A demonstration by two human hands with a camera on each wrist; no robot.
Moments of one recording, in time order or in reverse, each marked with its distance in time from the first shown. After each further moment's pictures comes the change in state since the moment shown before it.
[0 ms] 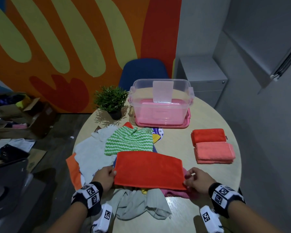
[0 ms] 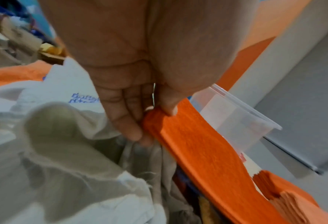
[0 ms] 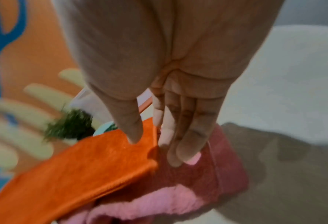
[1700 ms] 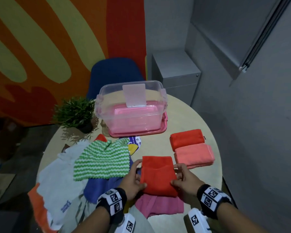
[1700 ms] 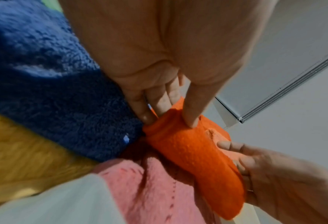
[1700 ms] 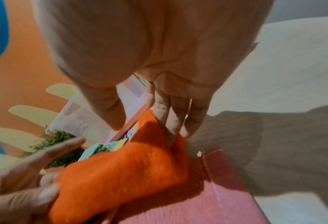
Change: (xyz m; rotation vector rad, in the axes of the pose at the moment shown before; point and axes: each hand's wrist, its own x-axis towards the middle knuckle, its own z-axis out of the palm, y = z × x) left_hand 0.043 0.141 0.093 -0.399 -0.447 0.350; right_hand 0.039 0.017 -0.036 0.215 -0.026 -0.111
